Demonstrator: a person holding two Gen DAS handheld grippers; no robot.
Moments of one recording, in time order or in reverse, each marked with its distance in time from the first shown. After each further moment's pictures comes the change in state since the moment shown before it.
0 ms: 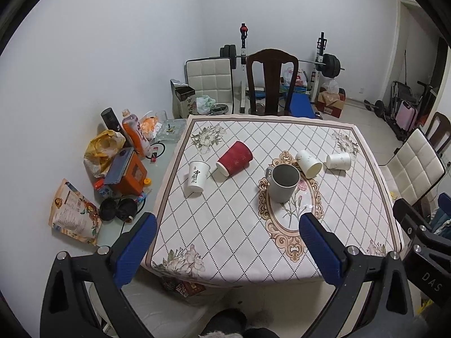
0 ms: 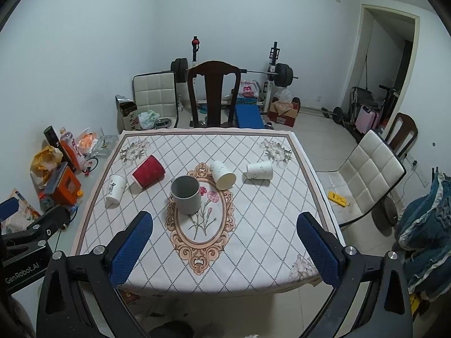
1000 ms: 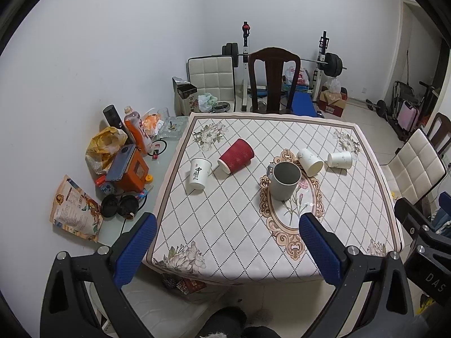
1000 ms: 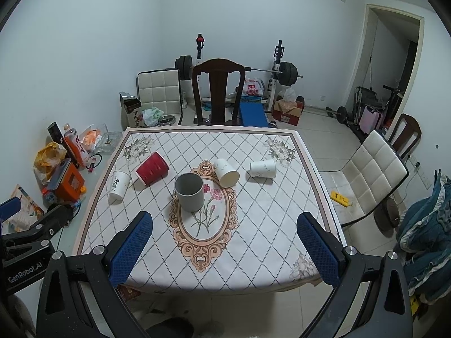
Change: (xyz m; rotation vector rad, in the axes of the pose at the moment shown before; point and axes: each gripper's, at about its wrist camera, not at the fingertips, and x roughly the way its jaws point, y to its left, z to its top) left arm -0.001 0.000 -0.002 -0.006 0.011 0.006; right arm -0.004 0.000 0.000 -0.005 0.010 0.017
